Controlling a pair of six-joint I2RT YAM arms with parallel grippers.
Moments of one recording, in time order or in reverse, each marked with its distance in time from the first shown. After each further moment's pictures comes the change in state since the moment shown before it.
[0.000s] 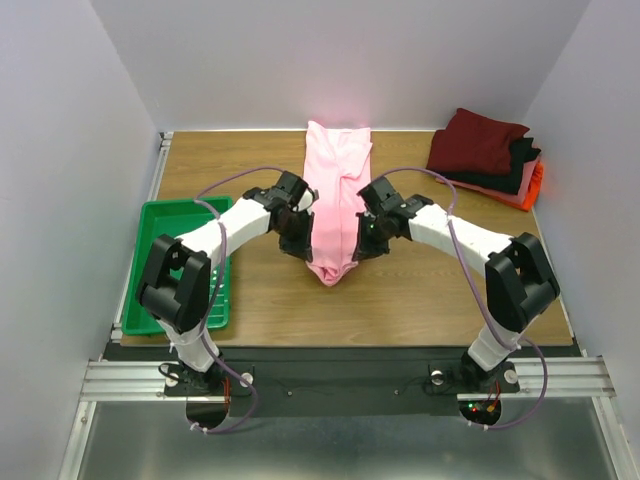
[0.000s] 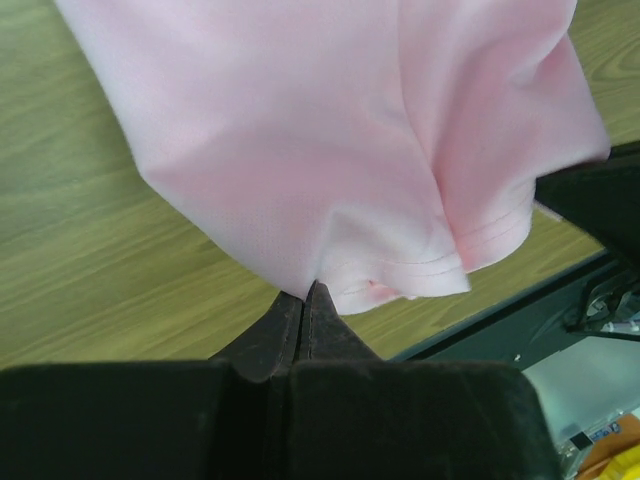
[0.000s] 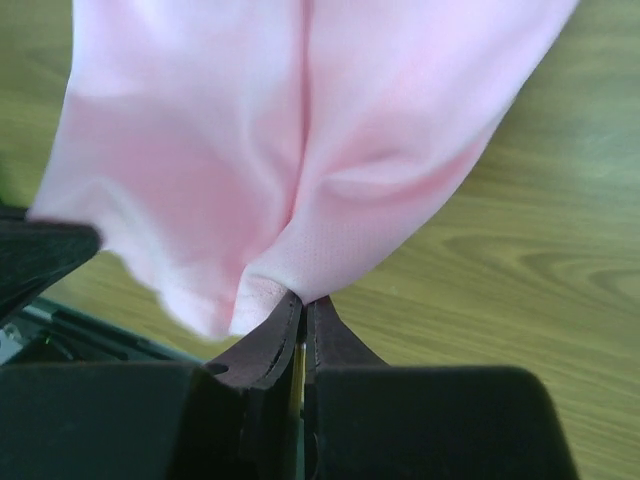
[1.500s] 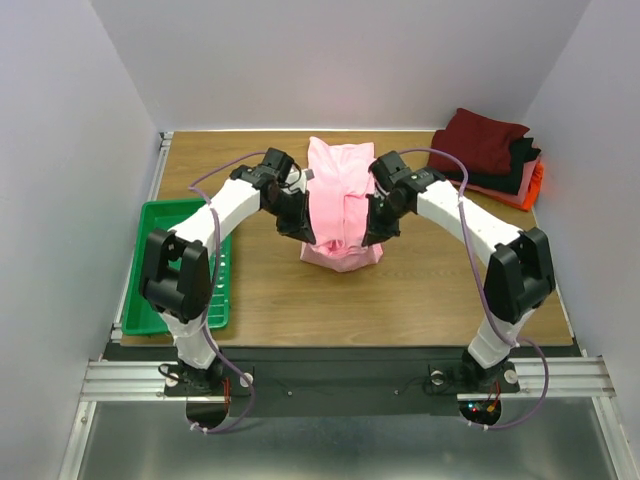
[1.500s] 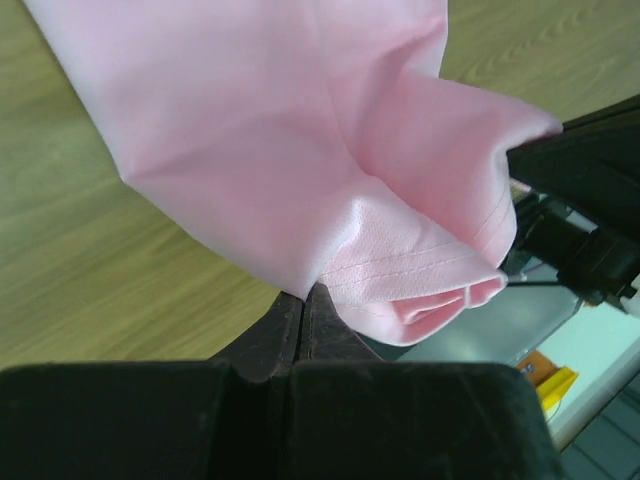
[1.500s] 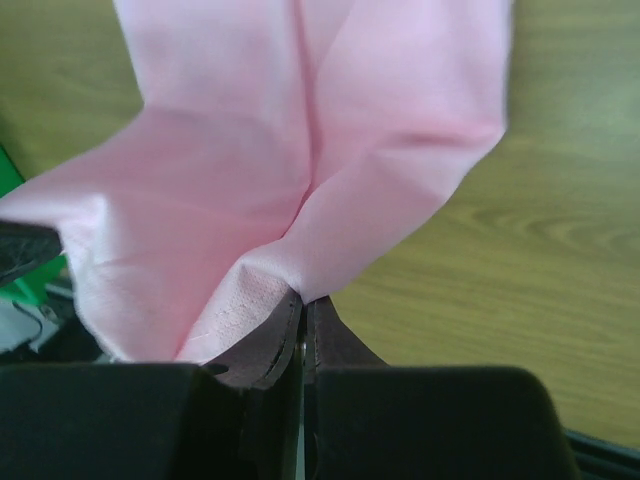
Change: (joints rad) left arm 0.100 0.053 0.187 -0.119 0.230 0.027; right arm -0.084 0.052 0.249 -0.290 -0.056 -0.042
